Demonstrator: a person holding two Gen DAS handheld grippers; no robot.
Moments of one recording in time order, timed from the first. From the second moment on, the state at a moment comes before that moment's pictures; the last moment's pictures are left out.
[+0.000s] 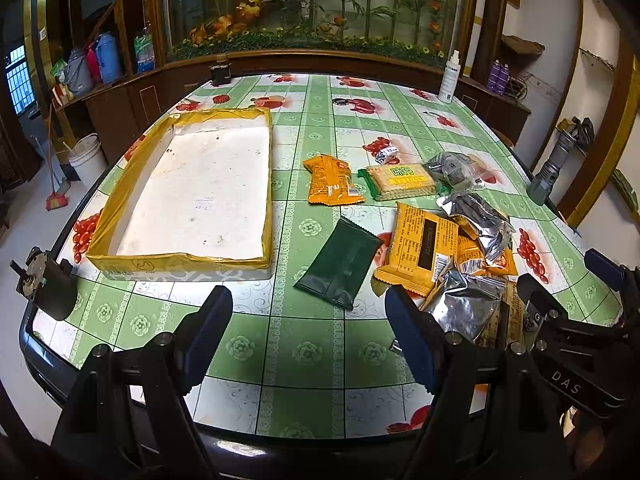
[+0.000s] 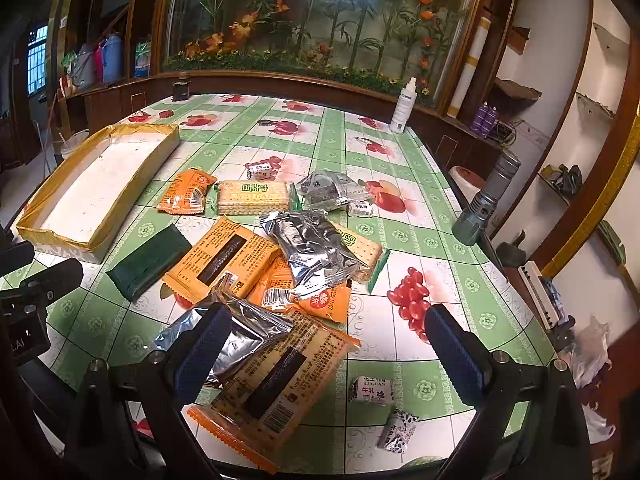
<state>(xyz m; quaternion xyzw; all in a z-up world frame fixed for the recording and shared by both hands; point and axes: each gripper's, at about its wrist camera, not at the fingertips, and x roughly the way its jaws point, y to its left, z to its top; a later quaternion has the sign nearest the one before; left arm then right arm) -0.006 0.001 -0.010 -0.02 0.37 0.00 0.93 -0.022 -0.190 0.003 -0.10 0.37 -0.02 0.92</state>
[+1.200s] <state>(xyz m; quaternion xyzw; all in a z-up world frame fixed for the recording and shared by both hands) 0.058 -0.019 -0.054 0.08 0.47 -0.16 0.86 -0.049 -0.216 -0.032 0.02 0.42 0.11 0.90</state>
